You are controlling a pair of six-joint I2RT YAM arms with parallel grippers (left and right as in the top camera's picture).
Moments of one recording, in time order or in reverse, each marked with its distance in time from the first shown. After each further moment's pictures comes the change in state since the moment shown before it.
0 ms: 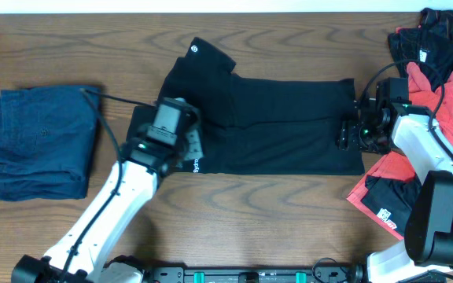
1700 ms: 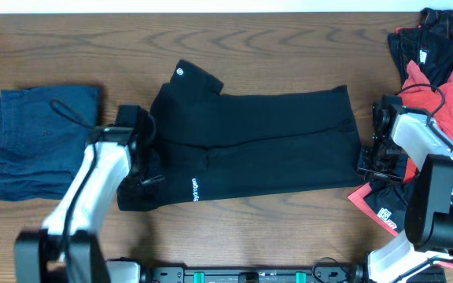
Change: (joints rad) left arm 0.296 0.080 -0.005 -0.369 -0.010 0.105; right arm -0.035 0.069 -0.015 -0.284 0.352 0.251
